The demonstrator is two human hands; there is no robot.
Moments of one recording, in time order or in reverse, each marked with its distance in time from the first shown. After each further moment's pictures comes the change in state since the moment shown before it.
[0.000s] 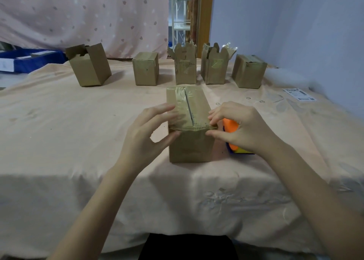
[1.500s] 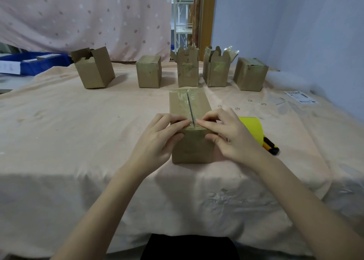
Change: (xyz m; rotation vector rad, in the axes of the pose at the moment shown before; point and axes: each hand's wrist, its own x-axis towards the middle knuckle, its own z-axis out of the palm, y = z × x) left_hand -0.001 0.003 0.006 0.067 -0.166 0.044; right_hand -0.008 -0.002 0.028 -0.122 -0.033 -0.040
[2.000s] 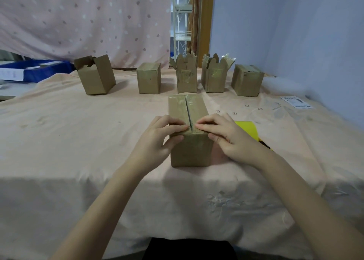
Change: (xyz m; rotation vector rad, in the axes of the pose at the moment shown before) left_hand 0.008 0.005 -0.009 -0.136 -0.075 -0.201; right_hand 0.004 -0.004 -0.015 0.133 -0.181 0.105
